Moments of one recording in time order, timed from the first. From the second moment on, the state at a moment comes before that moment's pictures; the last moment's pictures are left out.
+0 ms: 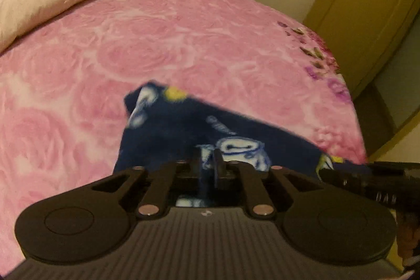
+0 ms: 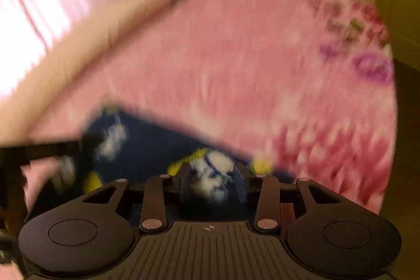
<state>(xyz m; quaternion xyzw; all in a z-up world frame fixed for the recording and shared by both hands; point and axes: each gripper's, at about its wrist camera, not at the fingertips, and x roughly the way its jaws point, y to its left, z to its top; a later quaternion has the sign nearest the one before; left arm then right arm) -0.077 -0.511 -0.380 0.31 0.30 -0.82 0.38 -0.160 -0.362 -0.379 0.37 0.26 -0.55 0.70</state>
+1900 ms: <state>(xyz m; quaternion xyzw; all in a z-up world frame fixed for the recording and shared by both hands) -0.173 -0.272 -0.140 0.17 0.46 -0.28 0.83 -0.176 -0.419 -0.218 0.14 0.52 -0.03 0.84</state>
